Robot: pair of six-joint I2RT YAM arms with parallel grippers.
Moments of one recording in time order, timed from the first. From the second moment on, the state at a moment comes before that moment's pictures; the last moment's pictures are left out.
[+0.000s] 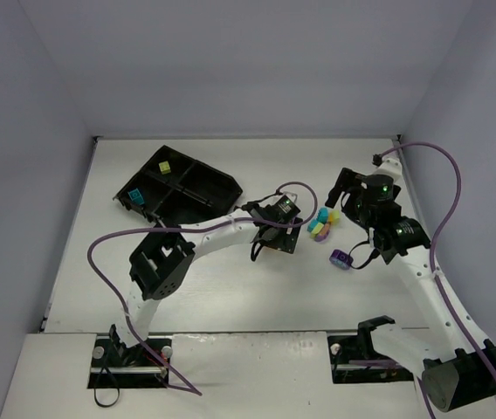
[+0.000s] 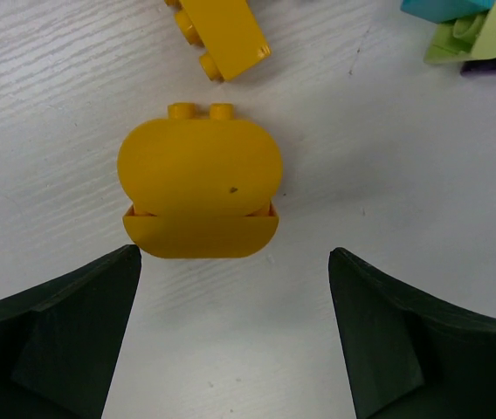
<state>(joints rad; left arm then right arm) -0.94 2.04 1.60 -0.60 -0.16 -0.55 0.26 1.01 0.95 -0.48 0.26 0.47</state>
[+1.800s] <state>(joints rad) -0.87 1.58 1.15 -0.21 -0.16 -0.01 0.26 1.15 1.13 -0.51 -0.25 0.41</state>
